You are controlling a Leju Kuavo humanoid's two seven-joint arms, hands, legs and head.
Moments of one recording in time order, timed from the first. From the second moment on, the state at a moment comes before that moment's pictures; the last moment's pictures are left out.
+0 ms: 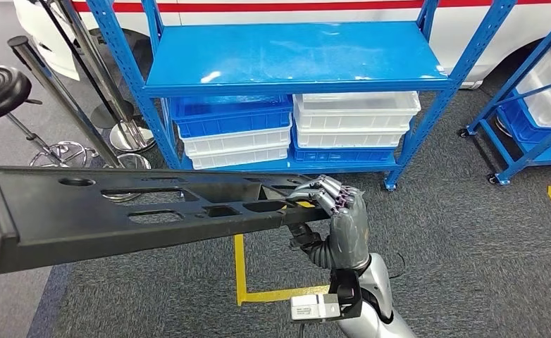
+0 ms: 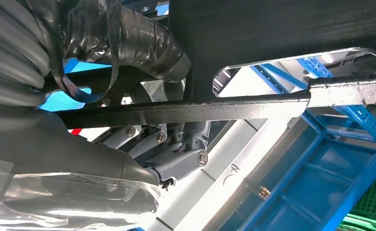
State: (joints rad) left arm -0.06 -0.17 1.01 -0.25 -0.55 -0.07 -0.60; right arm -0.15 -0.06 0.51 -1.85 0.66 -0.54 -0.30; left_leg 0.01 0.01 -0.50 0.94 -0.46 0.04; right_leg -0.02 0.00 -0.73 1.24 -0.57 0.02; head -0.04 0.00
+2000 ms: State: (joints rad) left arm -0.07 -0.17 1.03 -0.25 -0.57 -0.09 -0.62; right arm -0.26 -0.03 0.51 -1.79 0.66 -0.50 -0.26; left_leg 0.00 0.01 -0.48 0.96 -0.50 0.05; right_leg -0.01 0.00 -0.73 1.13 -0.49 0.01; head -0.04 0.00
